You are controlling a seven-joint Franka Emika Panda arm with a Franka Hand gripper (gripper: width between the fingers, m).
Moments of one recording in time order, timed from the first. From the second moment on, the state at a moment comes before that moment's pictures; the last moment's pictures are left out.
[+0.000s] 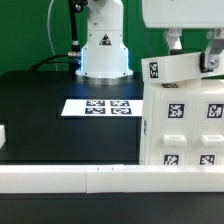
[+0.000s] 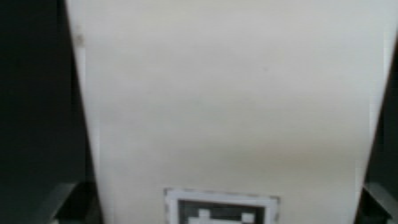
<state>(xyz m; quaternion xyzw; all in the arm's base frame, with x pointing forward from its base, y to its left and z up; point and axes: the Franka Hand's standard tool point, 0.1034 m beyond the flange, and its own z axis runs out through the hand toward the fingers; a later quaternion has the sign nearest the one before) 0.637 0.074 0.162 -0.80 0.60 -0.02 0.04</state>
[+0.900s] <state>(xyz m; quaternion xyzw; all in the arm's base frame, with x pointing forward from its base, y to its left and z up) 0.634 0.075 0.160 -0.65 0.76 0.02 0.06</state>
